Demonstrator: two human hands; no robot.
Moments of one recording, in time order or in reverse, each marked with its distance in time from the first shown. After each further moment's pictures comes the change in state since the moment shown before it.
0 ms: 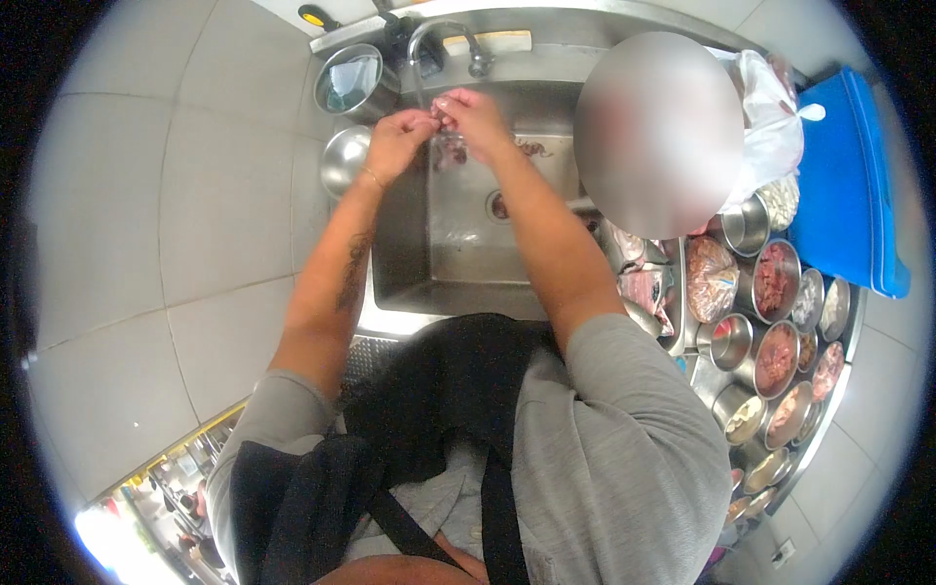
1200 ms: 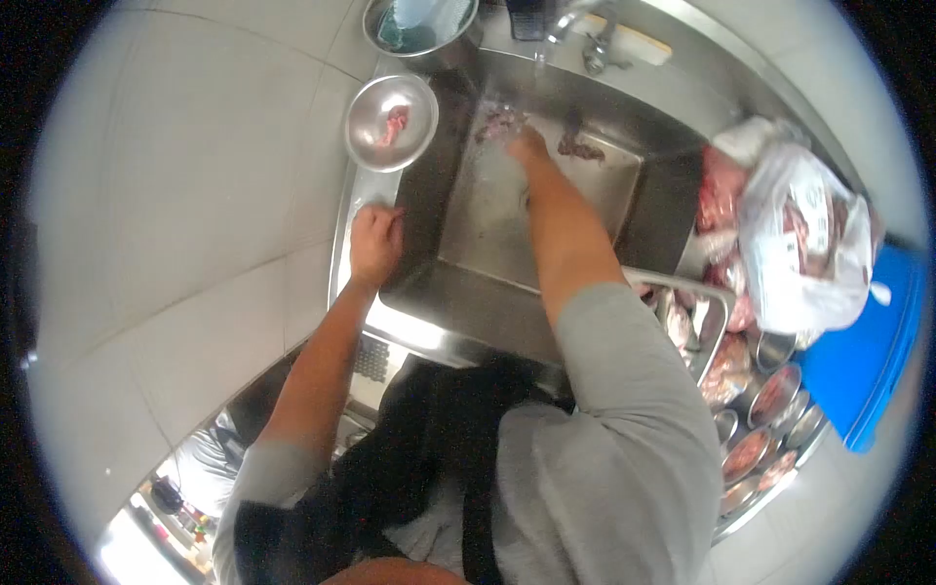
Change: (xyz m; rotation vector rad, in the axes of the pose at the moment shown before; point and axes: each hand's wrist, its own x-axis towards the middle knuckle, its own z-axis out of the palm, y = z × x) left_hand -0.171 -0.196 -0.051 0.765 0.482 0.200; right_hand 0.095 0.251 -0.094 -1.197 -0.054 0.513
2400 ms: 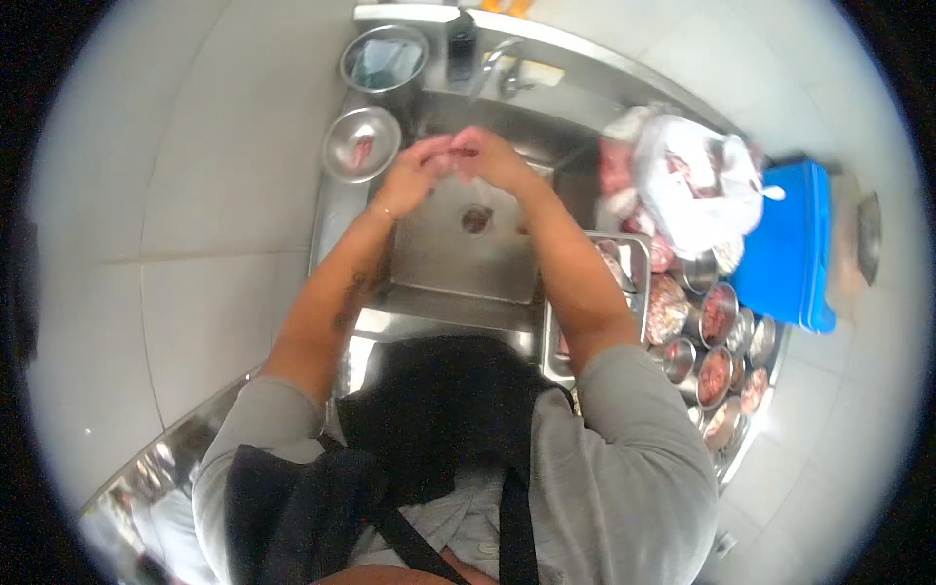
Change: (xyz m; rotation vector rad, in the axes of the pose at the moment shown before) left_hand 0.135 0.128 -0.018 -1.063 -0.410 -0.236; right_hand -0.239 -0.133 -0.137 0.409 -0.144 -0.426
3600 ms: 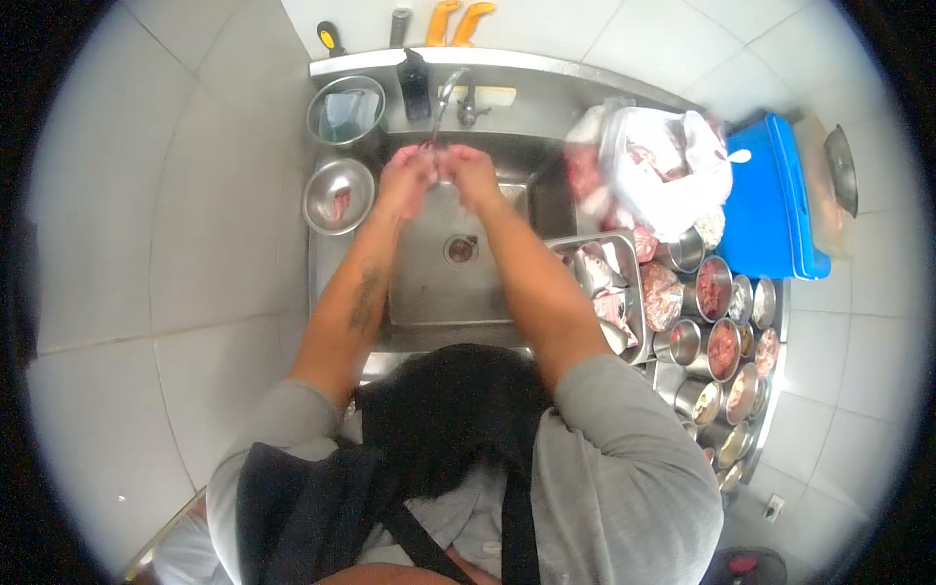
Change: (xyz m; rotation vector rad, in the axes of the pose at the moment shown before) left_hand 0.080 -0.021 0.025 -0.665 0.029 -0.136; right_hand 0.022 0.013 0.003 0.593 0.530 -0.089
